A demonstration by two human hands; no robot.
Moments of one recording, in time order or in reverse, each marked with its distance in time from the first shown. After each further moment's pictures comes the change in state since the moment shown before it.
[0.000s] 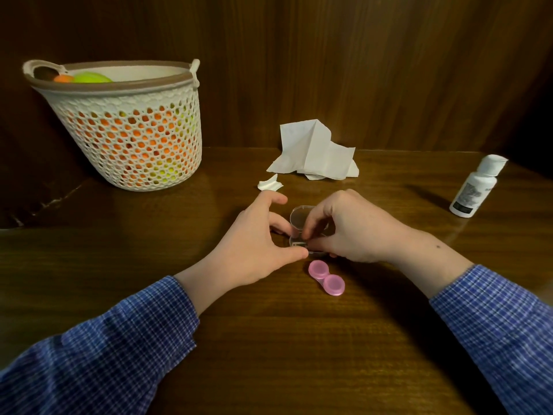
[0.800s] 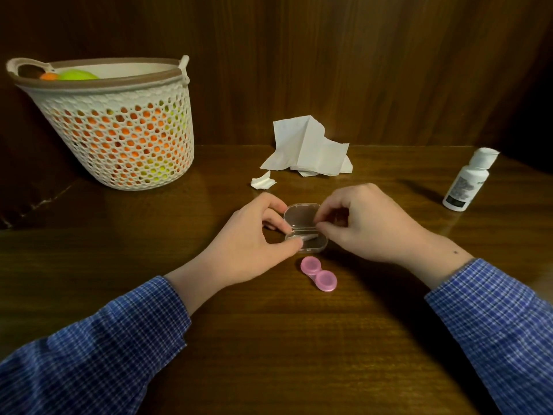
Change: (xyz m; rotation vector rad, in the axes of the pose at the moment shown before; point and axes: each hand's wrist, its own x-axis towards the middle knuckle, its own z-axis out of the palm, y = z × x) left_hand 0.000 0.000 0.004 -0.002 -0.021 0.042; right_hand -0.020 0.017 -0.004 -0.098 0.239 0.011
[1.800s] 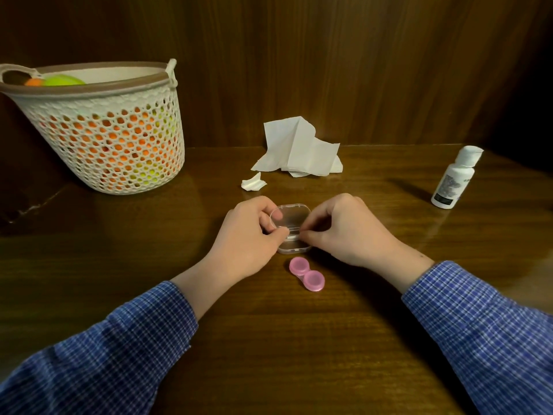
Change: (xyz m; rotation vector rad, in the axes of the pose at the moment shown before) left_hand 0.008 0.011 0.015 -0.029 0.146 -0.076; right_hand 0.002 0.000 0.021 0.186 -0.049 0.178
